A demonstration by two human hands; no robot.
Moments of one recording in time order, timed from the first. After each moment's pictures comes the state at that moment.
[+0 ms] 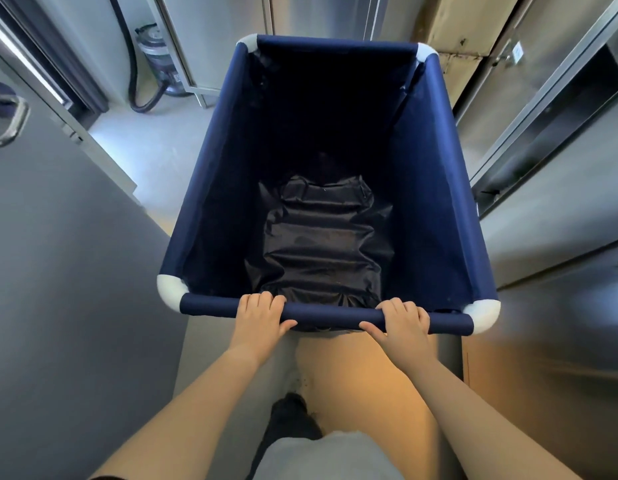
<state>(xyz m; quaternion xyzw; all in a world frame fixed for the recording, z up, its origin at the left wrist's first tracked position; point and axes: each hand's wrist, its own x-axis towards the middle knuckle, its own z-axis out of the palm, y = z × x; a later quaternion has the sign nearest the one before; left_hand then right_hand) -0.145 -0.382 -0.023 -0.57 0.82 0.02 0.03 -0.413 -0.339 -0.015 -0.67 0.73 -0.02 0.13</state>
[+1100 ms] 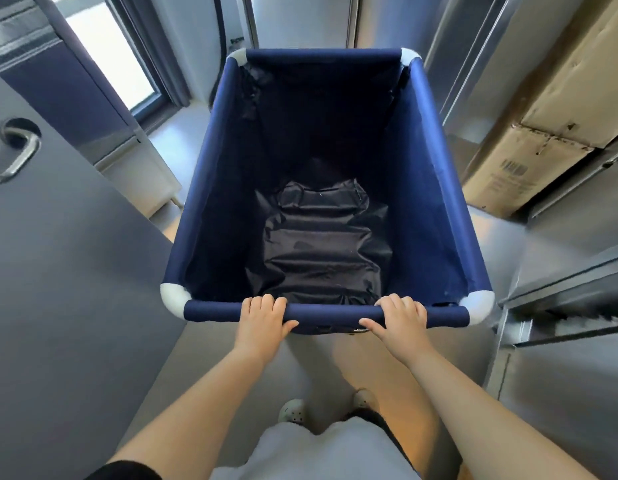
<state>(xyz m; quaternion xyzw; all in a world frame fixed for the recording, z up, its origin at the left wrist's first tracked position) -0.245 -0.596 -0.015 -0.72 0.69 0.04 0.07 -0.508 -0.659 -0.016 -0.79 0.59 0.00 0.13</state>
